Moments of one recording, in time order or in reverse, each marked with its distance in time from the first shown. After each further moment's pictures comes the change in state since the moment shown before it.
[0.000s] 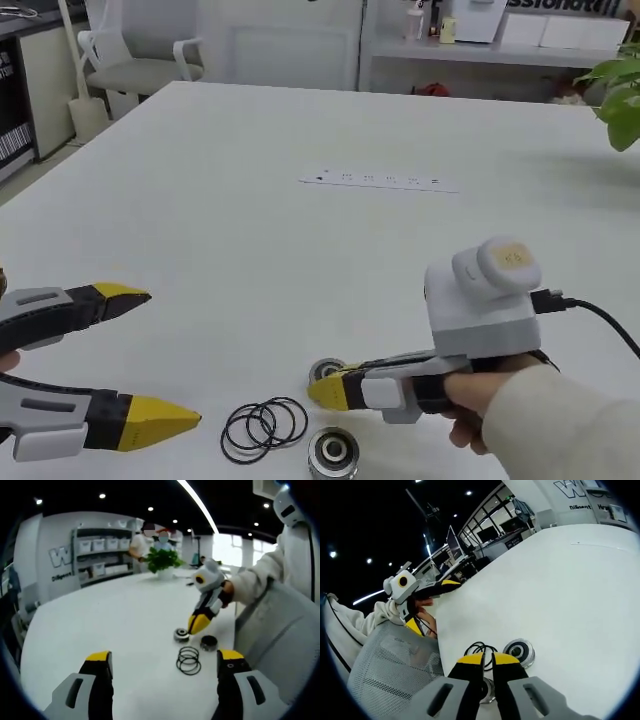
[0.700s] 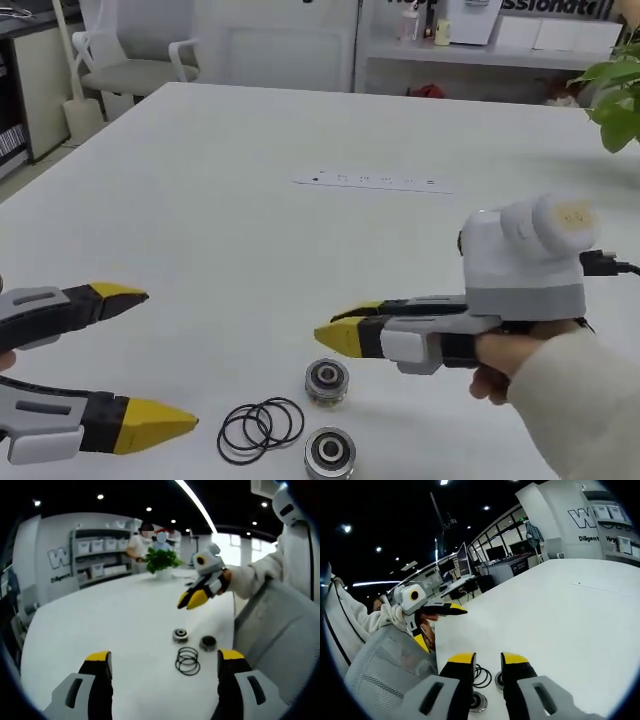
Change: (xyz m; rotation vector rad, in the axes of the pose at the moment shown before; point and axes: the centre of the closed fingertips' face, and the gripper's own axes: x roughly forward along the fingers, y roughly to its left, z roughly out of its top) left arm 0.001 -0.009 0.005 0.012 -0.001 -0.009; right arm -0.032 0.014 0.053 -0.194 -0.160 -0.033
